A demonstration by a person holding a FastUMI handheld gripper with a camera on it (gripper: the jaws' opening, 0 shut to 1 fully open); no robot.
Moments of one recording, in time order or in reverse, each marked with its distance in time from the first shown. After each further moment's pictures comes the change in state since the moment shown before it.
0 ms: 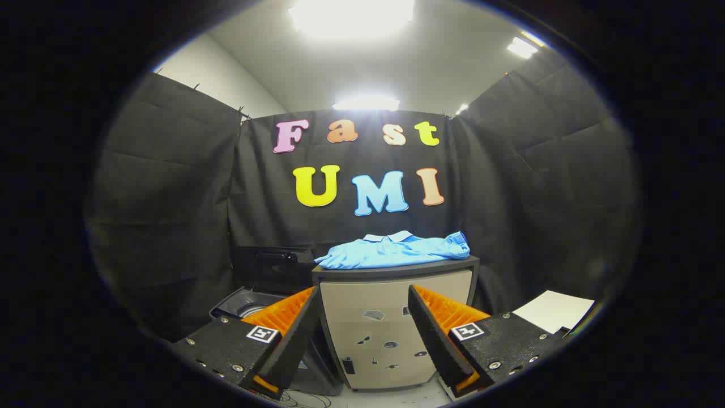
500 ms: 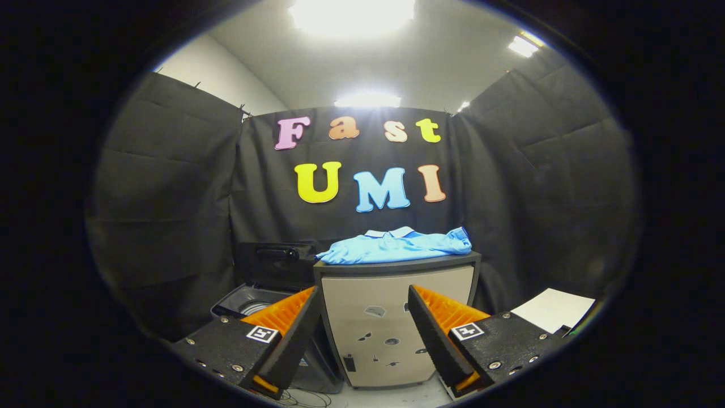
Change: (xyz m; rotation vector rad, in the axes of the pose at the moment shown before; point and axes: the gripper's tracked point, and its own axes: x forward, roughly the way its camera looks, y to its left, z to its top) arm -0.001 0.004 -0.006 0.004 0.013 0.008
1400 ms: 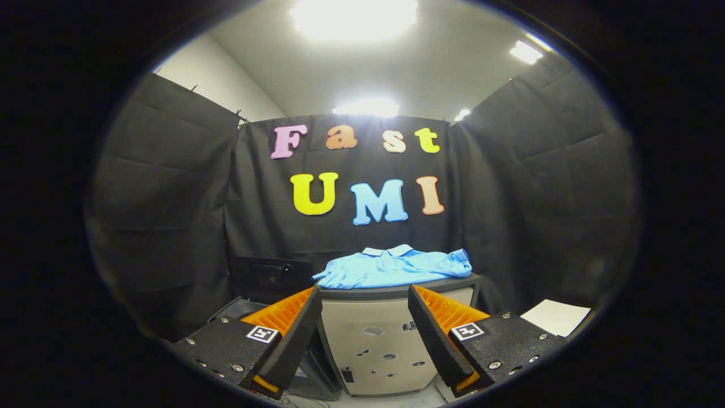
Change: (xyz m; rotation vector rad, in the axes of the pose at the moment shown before) arm 0.031 -0.003 0.056 -0.005 -0.046 -0.026
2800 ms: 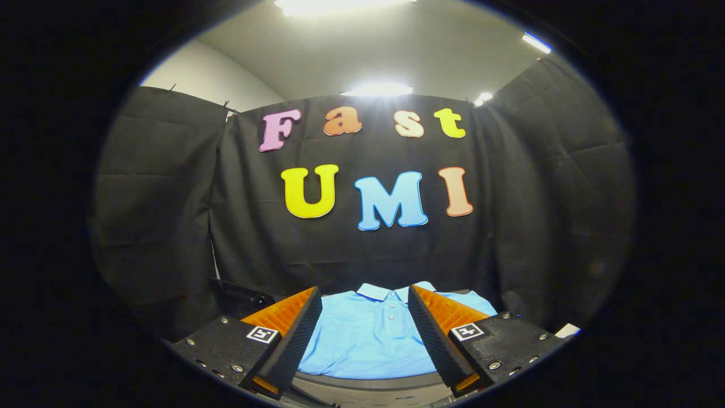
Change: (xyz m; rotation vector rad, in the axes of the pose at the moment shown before) arm 0.261 -0.031 0.046 0.016 0.115 0.112
